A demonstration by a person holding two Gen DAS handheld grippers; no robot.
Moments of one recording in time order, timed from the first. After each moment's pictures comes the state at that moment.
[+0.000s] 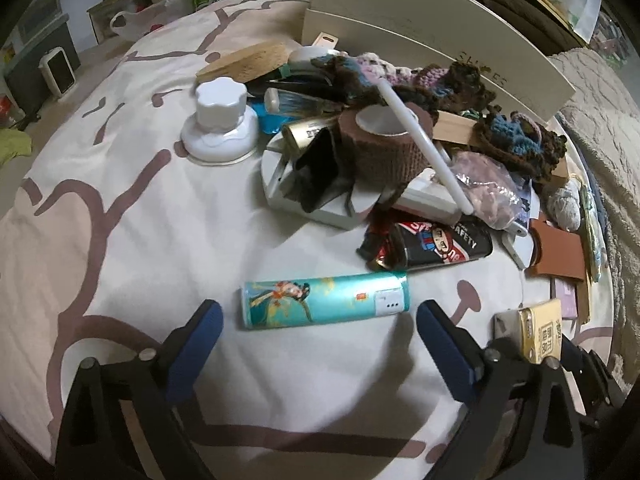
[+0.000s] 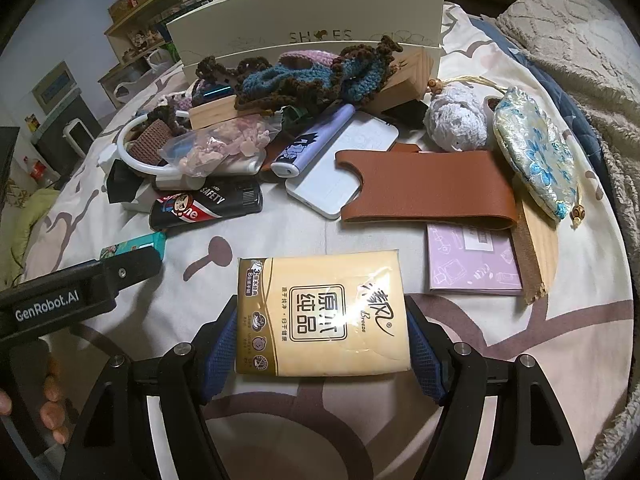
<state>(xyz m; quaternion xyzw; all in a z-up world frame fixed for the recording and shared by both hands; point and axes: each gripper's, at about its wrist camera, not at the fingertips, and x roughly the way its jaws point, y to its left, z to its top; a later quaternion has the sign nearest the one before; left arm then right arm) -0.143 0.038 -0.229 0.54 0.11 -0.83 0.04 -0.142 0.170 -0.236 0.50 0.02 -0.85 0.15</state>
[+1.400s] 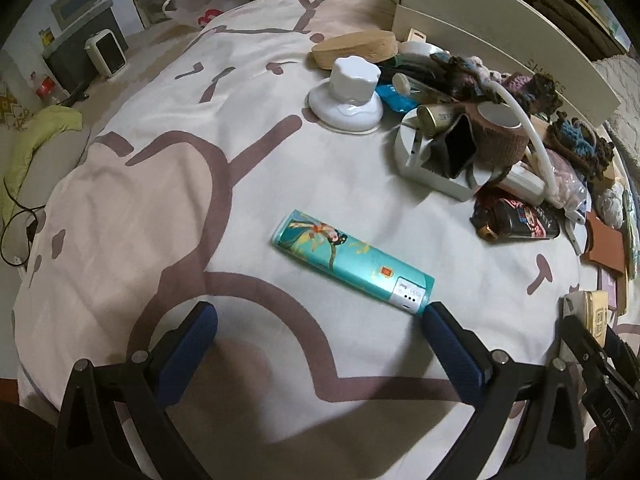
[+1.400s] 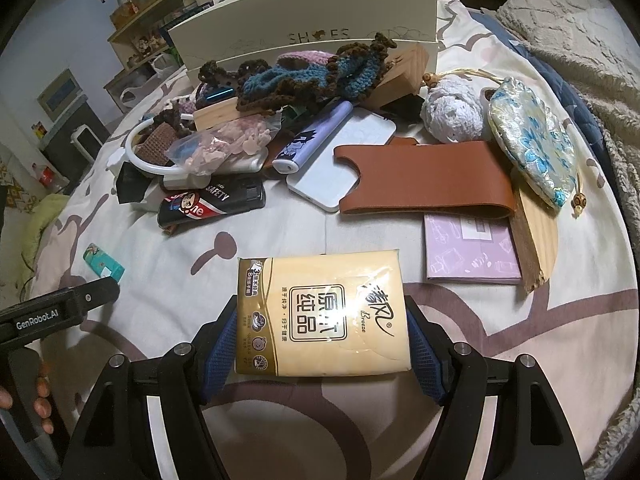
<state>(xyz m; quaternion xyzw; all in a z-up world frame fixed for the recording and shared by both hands) -0.126 -0.064 -0.235 0.56 0.09 -0.81 0.13 -0.137 0.180 -0.233 0.51 0.00 -0.85 0.16</state>
